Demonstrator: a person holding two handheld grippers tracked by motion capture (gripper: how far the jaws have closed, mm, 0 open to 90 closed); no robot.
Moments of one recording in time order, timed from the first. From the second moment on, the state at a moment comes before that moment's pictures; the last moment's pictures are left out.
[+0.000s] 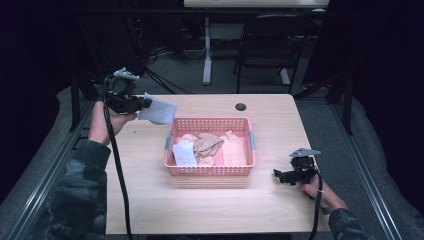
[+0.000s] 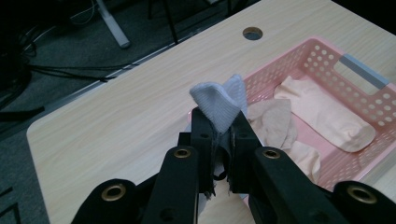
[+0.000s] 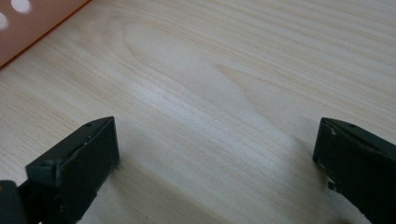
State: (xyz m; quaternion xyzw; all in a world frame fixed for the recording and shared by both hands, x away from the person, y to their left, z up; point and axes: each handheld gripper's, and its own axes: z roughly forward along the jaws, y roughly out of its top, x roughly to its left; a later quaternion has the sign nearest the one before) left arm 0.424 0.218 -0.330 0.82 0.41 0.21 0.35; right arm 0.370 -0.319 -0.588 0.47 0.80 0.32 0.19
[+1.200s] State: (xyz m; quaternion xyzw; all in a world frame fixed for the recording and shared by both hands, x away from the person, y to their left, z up) left arm 0.414 0.299 -0.431 0.79 0.52 0.22 0.23; right arm 0.370 -0.319 -0.588 0.47 0.79 0.33 0.19
